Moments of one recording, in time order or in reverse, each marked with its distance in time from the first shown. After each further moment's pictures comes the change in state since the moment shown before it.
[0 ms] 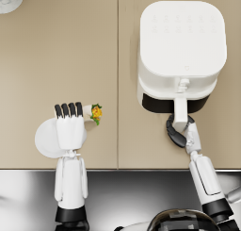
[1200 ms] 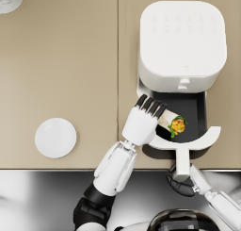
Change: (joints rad) left arm 0.290 0.250 0.485 0.049 -0.372 0.010 0.000; right arm -0.250 0.651 0.431 0.657 0.000 -0.078 -0.003
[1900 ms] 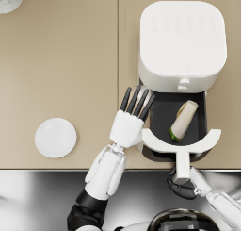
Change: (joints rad) left arm -0.092 -0.083 -0.066 -0.038 -0.003 0.039 0.001; right arm 0.021 0.053 0.045 0.024 -0.002 0.011 -0.002
